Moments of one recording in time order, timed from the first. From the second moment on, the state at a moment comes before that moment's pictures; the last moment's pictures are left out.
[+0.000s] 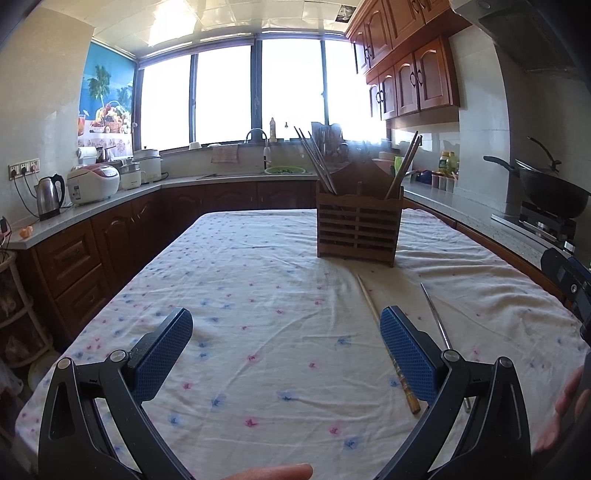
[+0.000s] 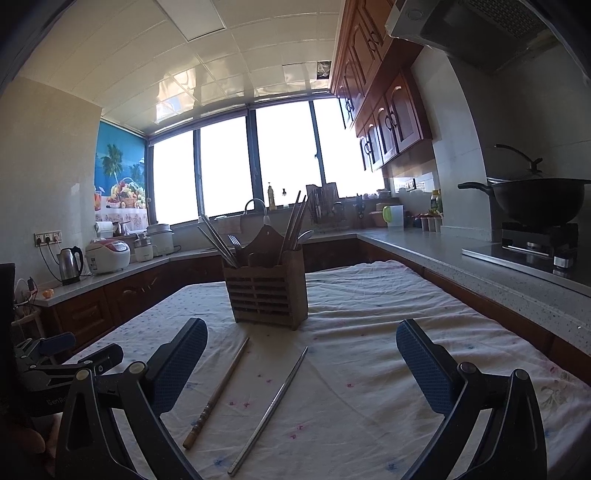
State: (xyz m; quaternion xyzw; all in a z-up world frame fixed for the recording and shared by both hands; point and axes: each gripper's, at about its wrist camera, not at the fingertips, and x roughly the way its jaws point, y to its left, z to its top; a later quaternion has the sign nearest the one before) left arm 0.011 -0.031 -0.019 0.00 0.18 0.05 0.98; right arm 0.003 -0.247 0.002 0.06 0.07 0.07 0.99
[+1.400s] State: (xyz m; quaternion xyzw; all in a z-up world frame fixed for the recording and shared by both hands) left arm 0.011 -0.033 -0.018 0.00 0.18 0.05 0.98; right arm 0.003 -0.249 0.000 0.07 0.08 0.08 0.99
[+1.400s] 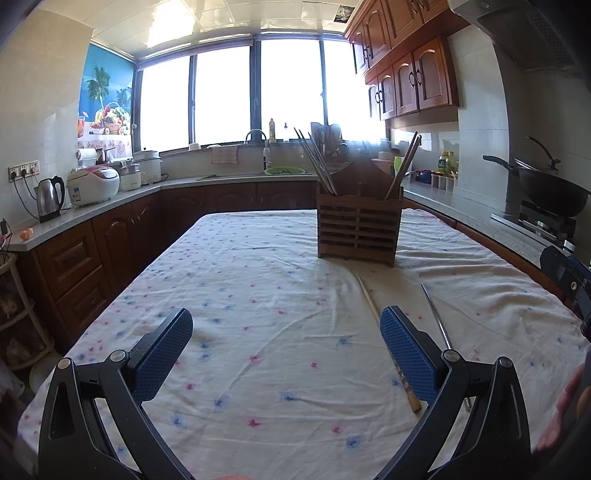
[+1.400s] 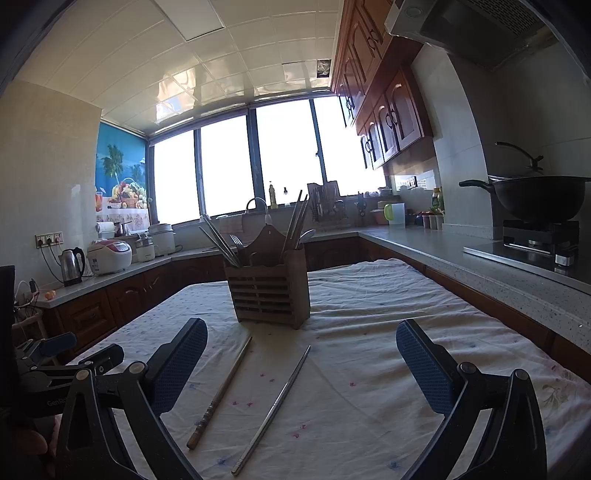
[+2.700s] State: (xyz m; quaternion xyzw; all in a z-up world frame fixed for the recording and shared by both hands) left arm 0.014 -0.033 -0.020 0.00 0.19 0.04 0.98; right arm 0.004 -0.248 -0.001 0.07 0.08 0.08 0.99
